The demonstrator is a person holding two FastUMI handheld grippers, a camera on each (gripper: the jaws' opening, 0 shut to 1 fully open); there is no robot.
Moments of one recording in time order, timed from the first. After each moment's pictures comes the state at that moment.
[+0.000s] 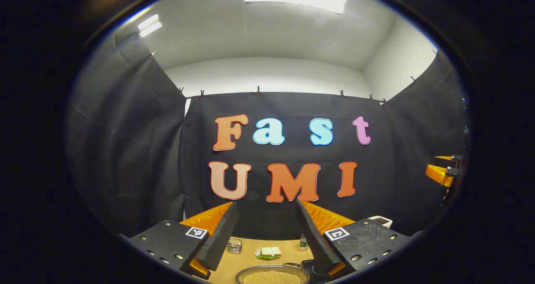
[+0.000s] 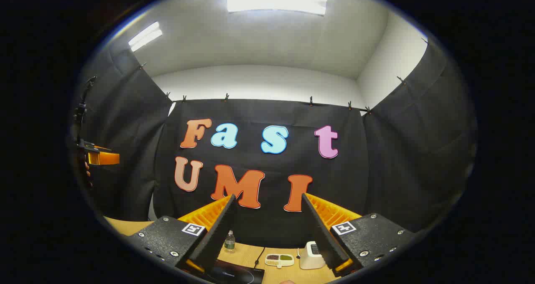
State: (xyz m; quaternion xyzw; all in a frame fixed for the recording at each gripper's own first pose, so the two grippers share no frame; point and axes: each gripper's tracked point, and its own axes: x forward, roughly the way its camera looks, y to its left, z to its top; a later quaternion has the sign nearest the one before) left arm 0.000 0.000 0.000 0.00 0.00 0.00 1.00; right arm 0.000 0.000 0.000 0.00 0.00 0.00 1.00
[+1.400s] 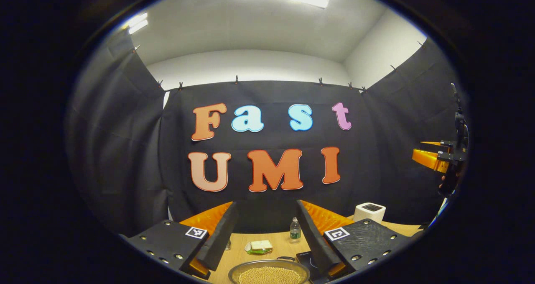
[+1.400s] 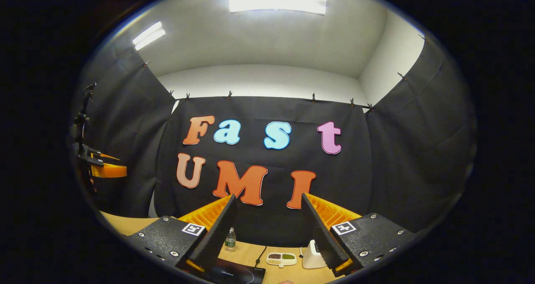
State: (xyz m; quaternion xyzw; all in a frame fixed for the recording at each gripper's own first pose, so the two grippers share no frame) left arm 0.007 -0.036 -0.076 0.02 0.03 -0.07 1.00; right arm 0.000 0.003 -0.038 0.00 0.00 0.01 1.00
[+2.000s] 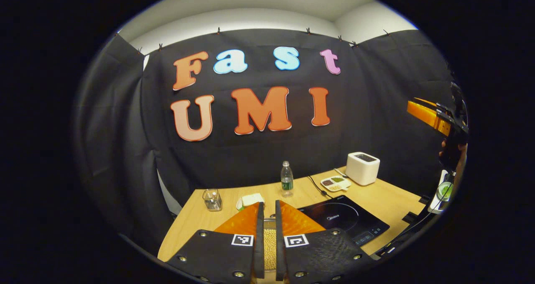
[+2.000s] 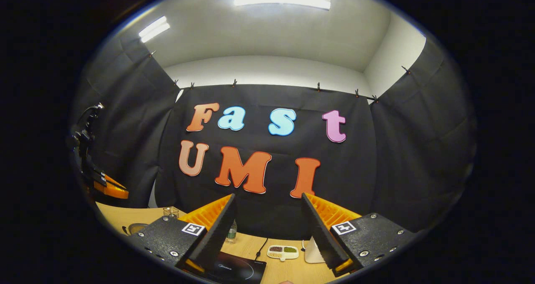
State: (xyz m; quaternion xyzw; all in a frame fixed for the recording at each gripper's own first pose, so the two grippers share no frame) left arm -0.020 -0.053 -0.234 0.06 0.24 -0.12 0.96; right arm -0.001 0.014 -0.092 -0.02 0.03 0.03 1.00
